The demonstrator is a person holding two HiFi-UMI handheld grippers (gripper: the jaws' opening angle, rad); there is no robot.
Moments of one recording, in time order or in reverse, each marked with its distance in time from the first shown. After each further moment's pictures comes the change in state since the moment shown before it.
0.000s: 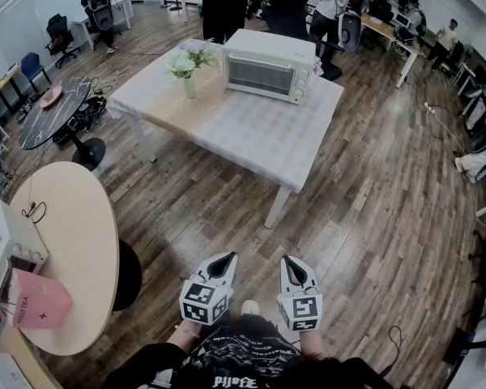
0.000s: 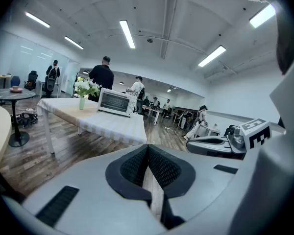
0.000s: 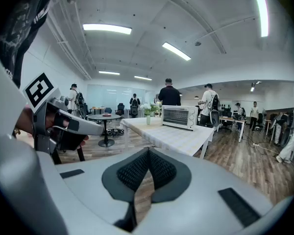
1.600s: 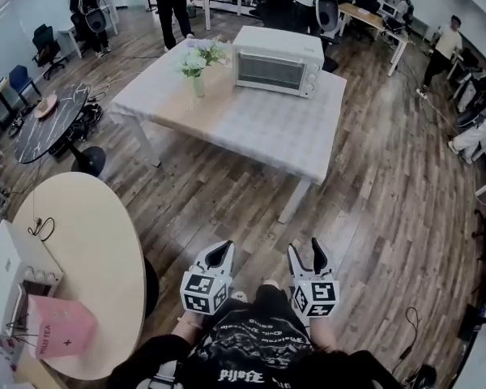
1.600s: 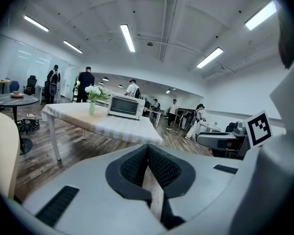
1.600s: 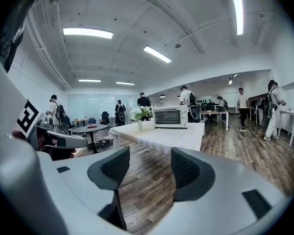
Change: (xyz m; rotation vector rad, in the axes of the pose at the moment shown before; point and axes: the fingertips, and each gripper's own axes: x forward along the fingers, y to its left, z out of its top) left arm -0.054 0.139 0.002 0.039 -0.023 0.001; right arm 0.057 0.071 0.017 0.183 -0.060 -0.156
